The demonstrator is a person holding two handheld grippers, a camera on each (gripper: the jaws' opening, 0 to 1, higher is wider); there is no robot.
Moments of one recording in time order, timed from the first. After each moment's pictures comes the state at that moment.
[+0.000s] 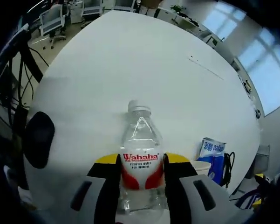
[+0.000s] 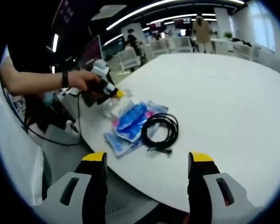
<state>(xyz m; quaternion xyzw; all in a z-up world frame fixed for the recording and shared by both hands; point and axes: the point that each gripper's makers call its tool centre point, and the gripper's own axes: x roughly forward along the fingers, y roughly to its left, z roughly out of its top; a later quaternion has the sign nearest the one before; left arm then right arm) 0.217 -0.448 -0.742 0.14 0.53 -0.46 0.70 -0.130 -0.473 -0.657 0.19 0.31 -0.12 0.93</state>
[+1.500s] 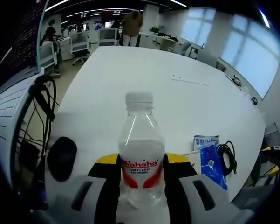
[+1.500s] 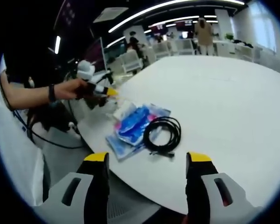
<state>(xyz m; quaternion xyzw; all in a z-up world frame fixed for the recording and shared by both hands) 0.224 -0.425 -0.690 0.15 0.38 -0.52 0.75 -0.123 -0.470 -0.654 0.19 0.29 -0.11 0.93</state>
